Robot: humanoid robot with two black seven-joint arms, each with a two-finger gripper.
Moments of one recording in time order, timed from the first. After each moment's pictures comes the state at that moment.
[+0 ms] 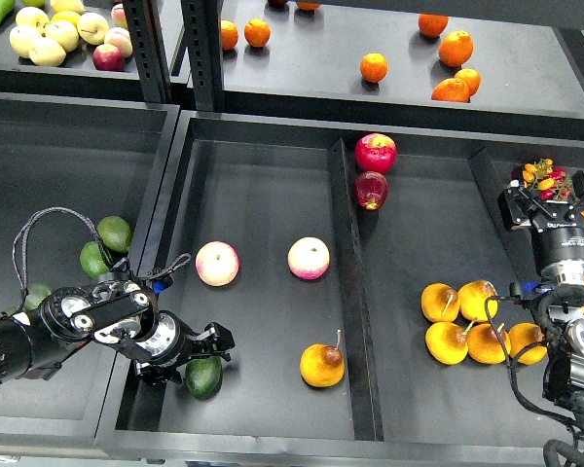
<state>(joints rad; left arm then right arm) -0.75 0.07 -0.15 -0.59 0.75 -0.49 0.49 0.45 -0.11 1.64 0.55 0.35 0.58 -0.22</state>
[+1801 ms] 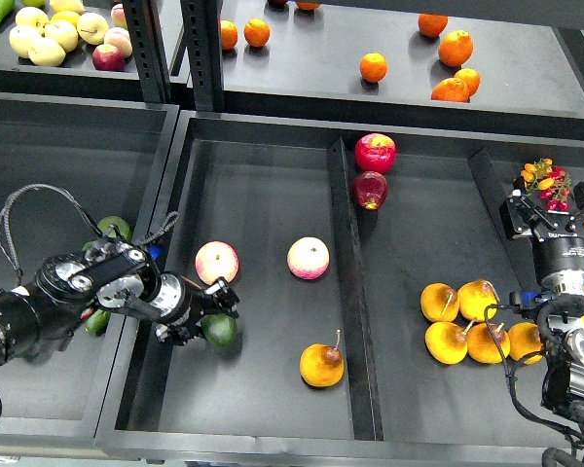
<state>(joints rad) -0.85 0.10 -0.31 -0.49 0.63 -0.49 0.49 0.42 -0.10 1.66 0.55 0.35 0.58 -0.22</state>
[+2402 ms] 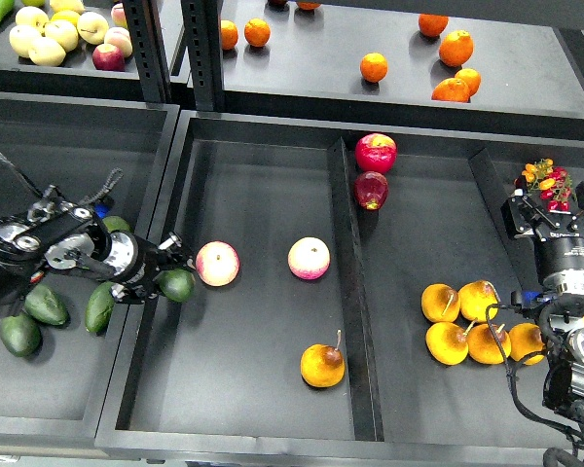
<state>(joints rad) -0.88 0.29 -0.37 -0.33 0.61 -0.49 0.49 0.42 -0.10 1.66 0.55 0.38 0.58 -0.22</state>
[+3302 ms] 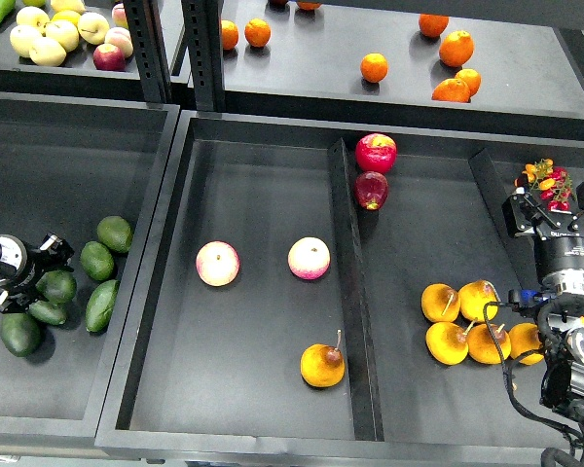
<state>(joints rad) -0.84 0.27 -0.36 -0.14 0.62 -0.49 0.49 0.42 -0.10 1.66 0.56 0.39 0.58 -0.22</state>
